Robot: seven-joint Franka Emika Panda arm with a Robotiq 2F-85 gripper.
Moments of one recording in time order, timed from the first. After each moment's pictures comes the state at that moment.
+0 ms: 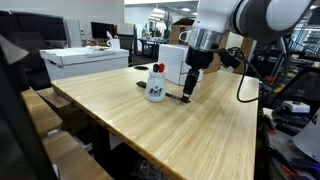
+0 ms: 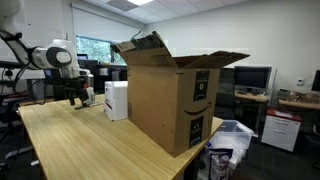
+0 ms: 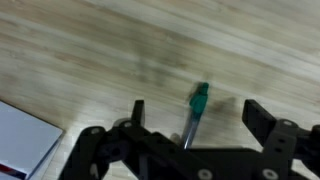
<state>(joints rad) 0.19 -0.04 0.21 -2.54 -0.13 2.62 0.28</state>
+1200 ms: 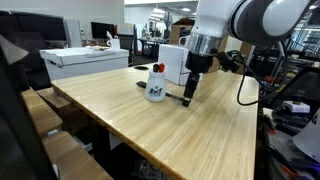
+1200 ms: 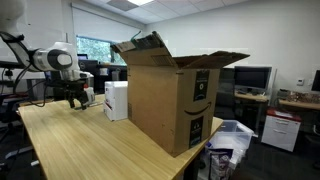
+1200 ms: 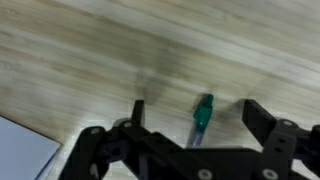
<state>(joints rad) 0.19 -0.01 0.21 -2.54 -0.13 2.62 0.29</state>
